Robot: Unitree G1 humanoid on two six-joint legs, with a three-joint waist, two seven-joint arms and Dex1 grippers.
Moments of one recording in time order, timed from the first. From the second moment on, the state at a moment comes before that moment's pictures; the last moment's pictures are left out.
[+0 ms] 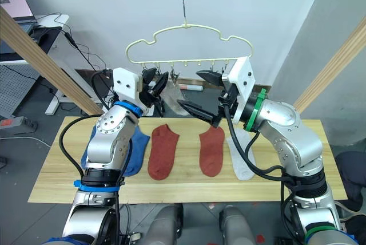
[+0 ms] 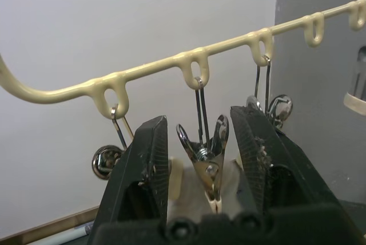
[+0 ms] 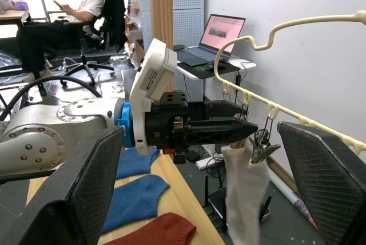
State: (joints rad) left arm -0.57 0.26 0.08 0.09 -0.24 0.17 -0.34; right arm -0.61 -0.41 0.07 -0.43 0.53 0.62 0.67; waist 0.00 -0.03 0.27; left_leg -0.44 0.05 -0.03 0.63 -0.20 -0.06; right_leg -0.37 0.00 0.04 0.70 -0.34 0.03
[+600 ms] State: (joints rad) left arm -0.58 0.26 0.07 0.11 -0.24 0.17 -0.35; right arm -0.61 -0.41 0.07 -0.43 0.54 0.62 0.65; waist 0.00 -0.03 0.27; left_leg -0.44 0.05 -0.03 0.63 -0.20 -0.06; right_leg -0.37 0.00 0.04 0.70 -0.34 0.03
